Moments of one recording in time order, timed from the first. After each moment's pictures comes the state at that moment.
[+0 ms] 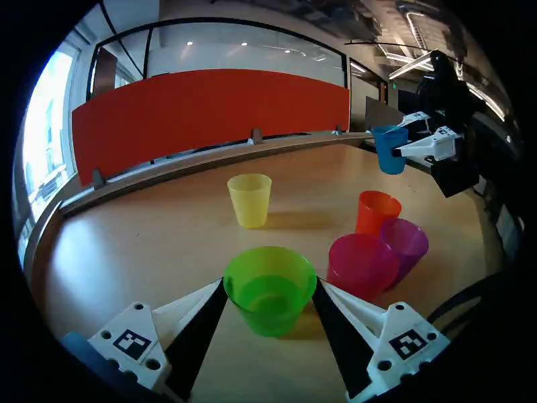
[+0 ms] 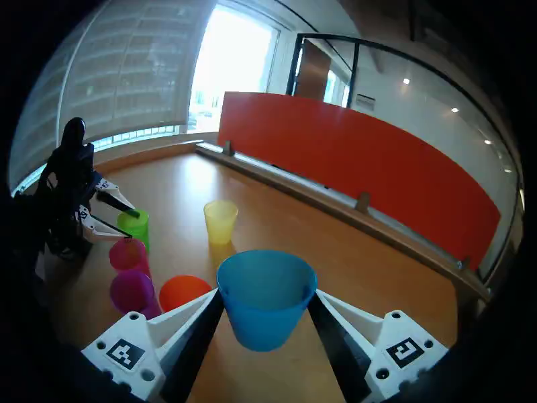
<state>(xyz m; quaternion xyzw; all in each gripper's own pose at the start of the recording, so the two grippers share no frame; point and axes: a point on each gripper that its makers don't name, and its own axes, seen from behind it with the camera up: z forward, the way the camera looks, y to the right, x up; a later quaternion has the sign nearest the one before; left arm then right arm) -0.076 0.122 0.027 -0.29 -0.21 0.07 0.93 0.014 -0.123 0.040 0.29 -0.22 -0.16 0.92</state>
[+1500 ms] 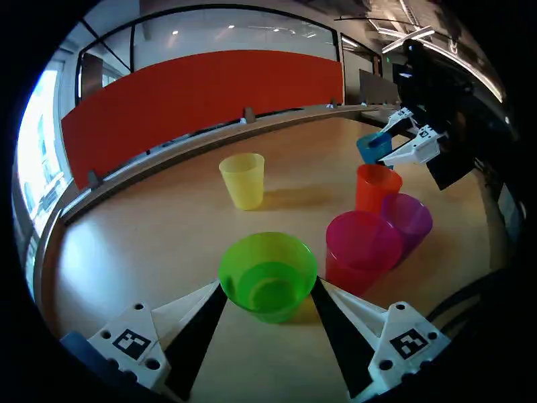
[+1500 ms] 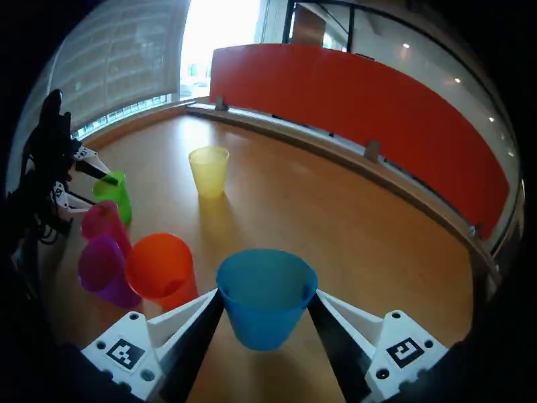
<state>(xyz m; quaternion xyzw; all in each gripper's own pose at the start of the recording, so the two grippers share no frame) -0.085 0.117 0.020 -0.29 -0.26 0.12 0.91 -0.075 -0.121 0.049 0.27 -0.32 -0.15 0.89</state>
